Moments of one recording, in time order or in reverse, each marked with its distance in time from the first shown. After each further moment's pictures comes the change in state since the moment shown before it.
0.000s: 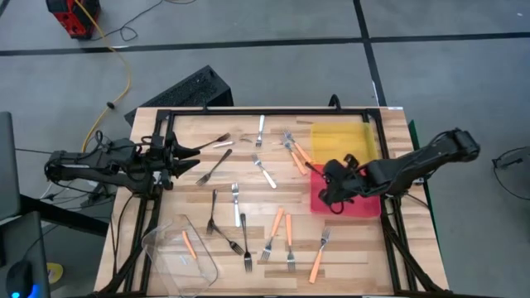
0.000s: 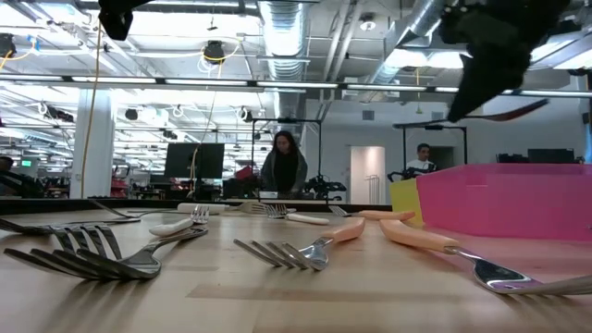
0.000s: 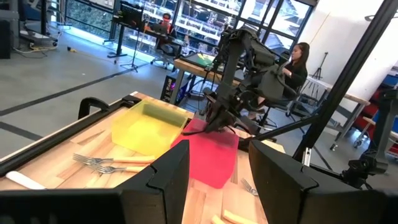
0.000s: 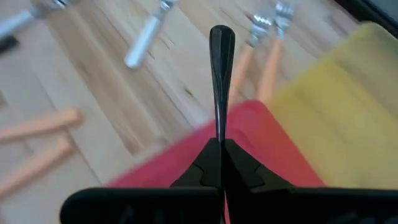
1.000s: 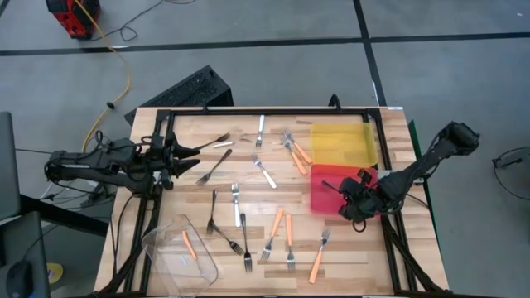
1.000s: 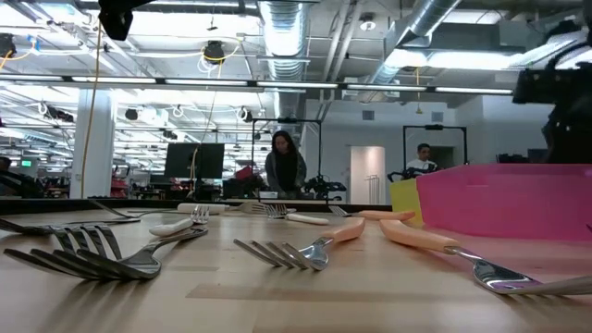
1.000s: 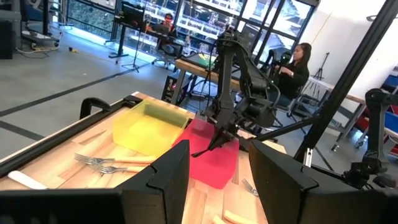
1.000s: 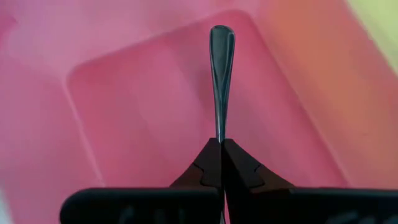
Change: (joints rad) left arm 0.000 0.000 0.000 0.000 -0.006 0.000; right arm 0.256 -0.136 -0.414 0.113 -0.010 0.175
